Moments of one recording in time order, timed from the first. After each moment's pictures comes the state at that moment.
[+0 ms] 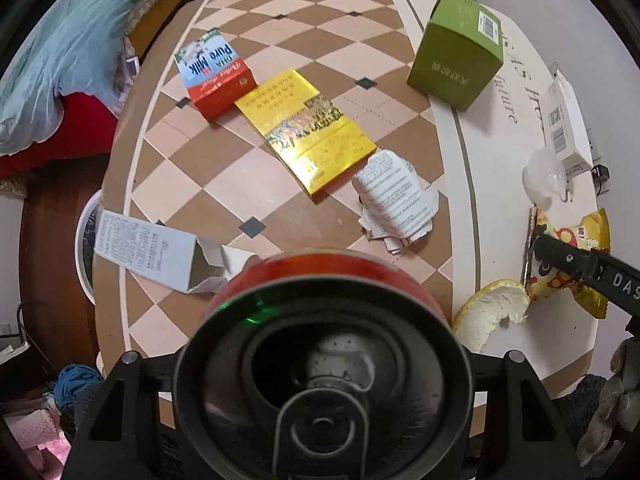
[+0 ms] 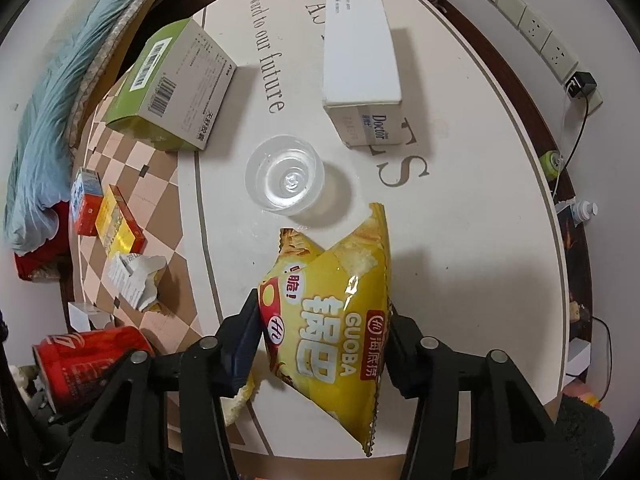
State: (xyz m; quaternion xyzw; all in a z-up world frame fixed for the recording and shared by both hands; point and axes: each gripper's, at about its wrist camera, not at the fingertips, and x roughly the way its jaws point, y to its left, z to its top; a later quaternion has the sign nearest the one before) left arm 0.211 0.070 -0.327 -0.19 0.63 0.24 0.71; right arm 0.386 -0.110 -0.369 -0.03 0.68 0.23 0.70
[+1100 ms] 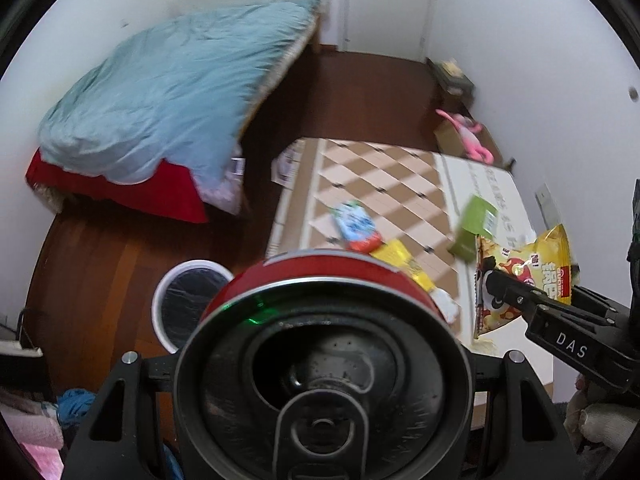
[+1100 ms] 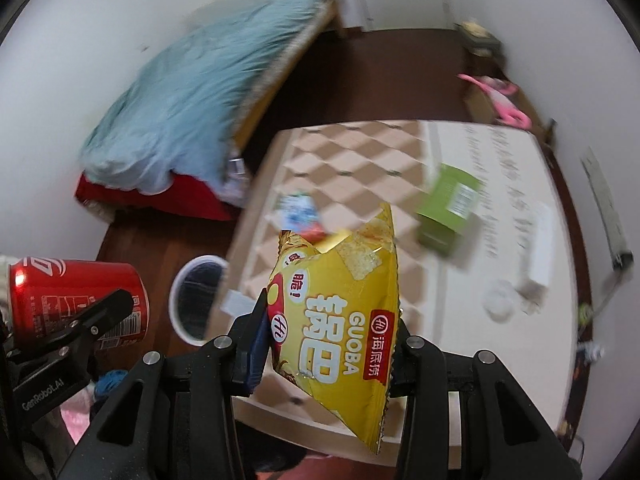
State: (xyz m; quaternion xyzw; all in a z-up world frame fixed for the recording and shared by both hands) left arm 0.083 0.154 -0.138 -0.18 0.46 0.32 0.81; right arm 0.258 0.027 -0.178 -0.09 0.51 0.43 0.74
